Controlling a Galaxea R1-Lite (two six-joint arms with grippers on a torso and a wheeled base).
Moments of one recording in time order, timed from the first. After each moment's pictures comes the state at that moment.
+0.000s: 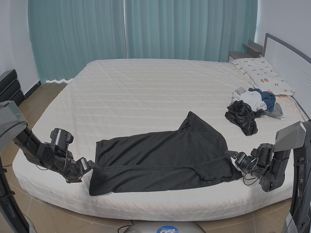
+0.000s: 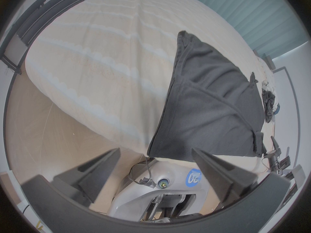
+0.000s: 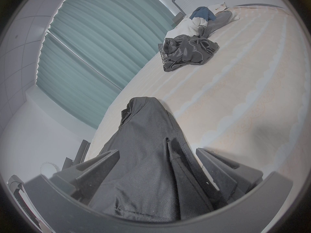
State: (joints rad) left arm -0.05 2.02 -0.75 -0.20 -0.22 -0.63; right arm 0.02 2.47 -0.49 -1.55 0.25 0.74
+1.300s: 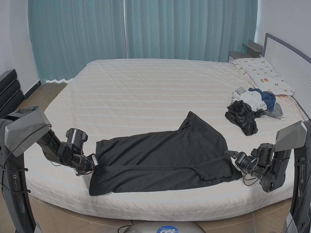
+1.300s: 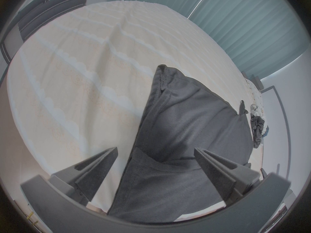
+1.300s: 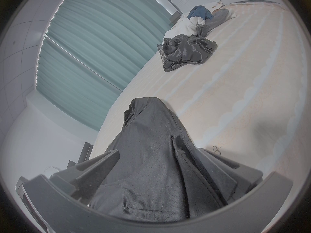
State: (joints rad) left arm -0.09 2.28 -0.97 -0.29 -0.07 -0.60; right arm 0.03 2.45 -0.48 -1.55 0.25 0.76
